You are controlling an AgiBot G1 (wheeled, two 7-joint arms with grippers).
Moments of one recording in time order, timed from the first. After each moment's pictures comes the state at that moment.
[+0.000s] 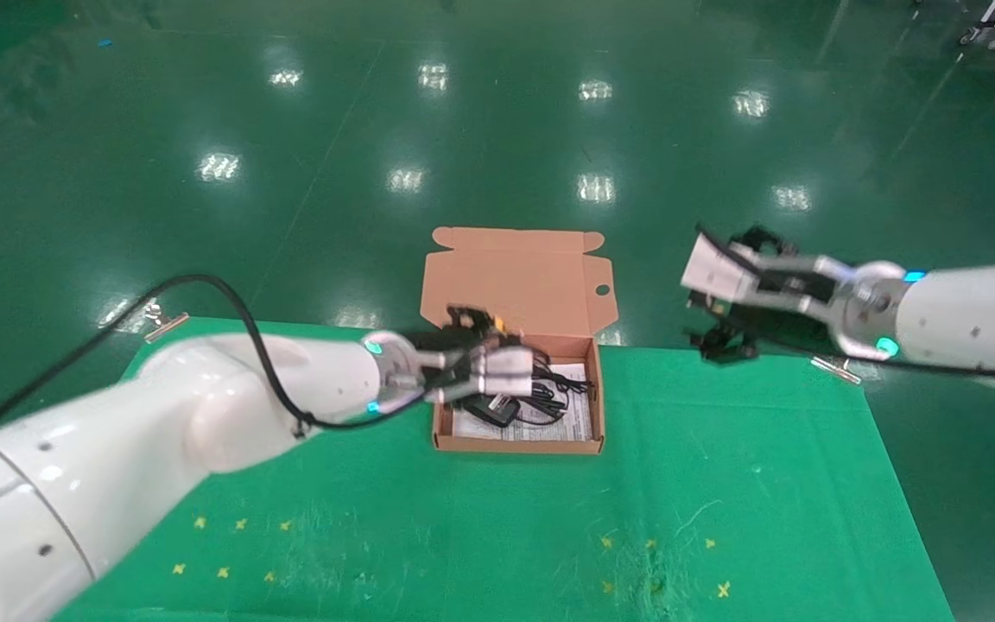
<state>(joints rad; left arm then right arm) -1.59 1.33 1.28 -0.78 1.95 0.45 -0.29 1.62 -0.86 -0.97 1.22 -2.13 -0.83 0.68</state>
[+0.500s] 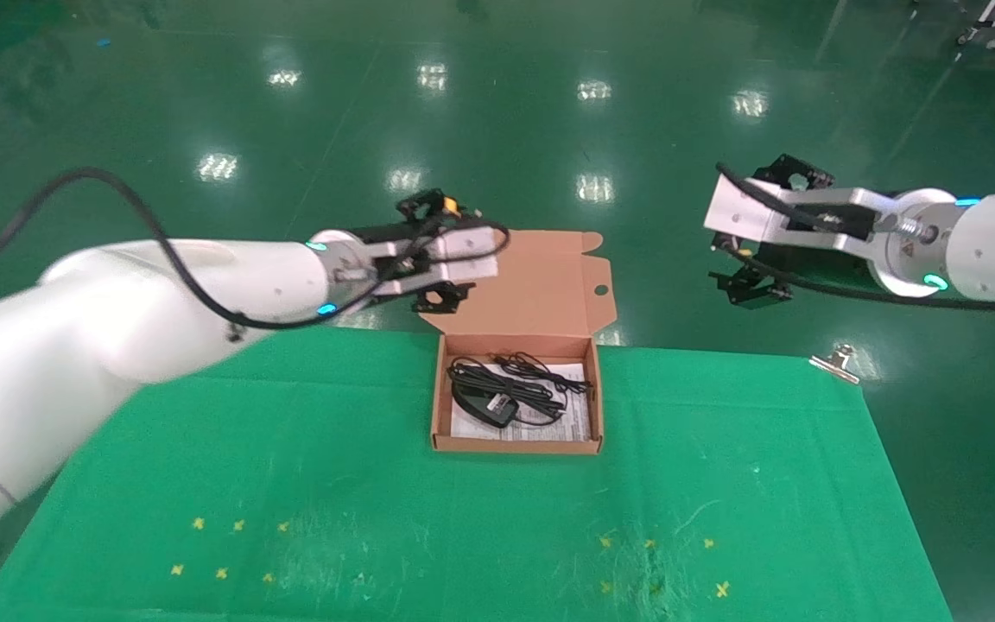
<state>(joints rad) -1.64 1.25 1.19 -0.81 1.87 0.49 -0.33 1.66 -0.83 -0.92 1.26 -2.10 -0.91 0.65</state>
